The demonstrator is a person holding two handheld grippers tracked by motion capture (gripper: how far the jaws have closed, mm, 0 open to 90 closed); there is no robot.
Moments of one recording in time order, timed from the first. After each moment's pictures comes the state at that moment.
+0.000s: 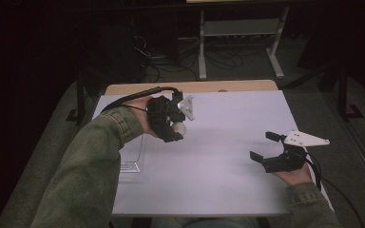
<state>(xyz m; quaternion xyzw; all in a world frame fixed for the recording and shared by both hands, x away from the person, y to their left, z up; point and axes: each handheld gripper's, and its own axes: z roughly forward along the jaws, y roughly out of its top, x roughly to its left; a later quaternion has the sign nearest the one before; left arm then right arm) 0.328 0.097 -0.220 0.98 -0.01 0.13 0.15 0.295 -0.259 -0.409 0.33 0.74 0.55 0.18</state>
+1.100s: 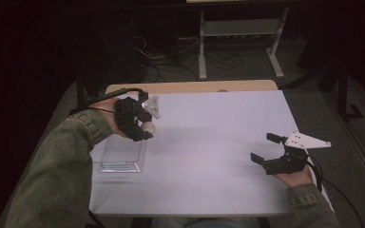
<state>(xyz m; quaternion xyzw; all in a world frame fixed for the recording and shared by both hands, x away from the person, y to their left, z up) 0.336 0.171 -0.227 0.98 0.05 0.14 0.12 0.288 -0.259 -0.408 0.33 0.74 0.55 0.18</state>
